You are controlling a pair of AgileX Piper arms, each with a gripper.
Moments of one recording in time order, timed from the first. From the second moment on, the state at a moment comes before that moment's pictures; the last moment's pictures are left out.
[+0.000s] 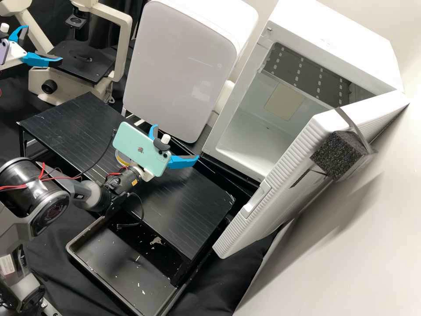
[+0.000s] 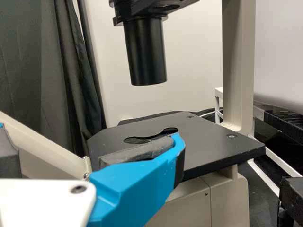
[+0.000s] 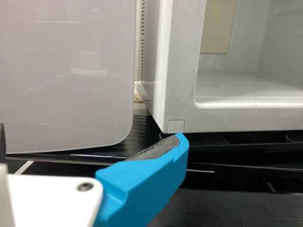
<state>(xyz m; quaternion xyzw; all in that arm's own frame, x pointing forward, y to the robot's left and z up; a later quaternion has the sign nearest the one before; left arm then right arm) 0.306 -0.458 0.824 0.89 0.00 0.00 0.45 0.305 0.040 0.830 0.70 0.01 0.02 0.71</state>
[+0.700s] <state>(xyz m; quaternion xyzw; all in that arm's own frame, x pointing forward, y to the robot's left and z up) 0.306 -0.458 0.824 0.89 0.00 0.00 0.45 0.261 0.036 0.840 0.72 0.02 0.08 0.69</state>
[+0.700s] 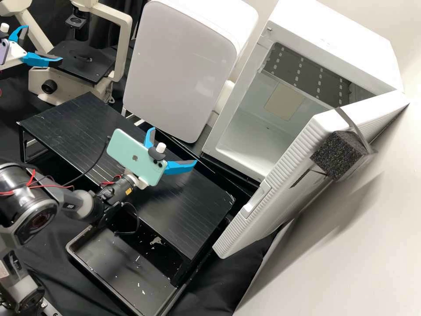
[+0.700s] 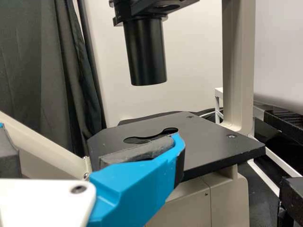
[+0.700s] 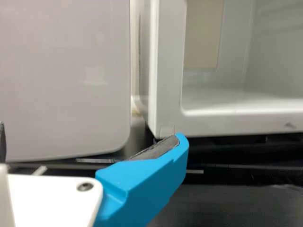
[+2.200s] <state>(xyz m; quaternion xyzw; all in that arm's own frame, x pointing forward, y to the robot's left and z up) 0.306 -0.458 0.824 0.89 0.00 0.00 0.45 0.211 0.036 0.782 0.68 0.09 0.02 0.73</state>
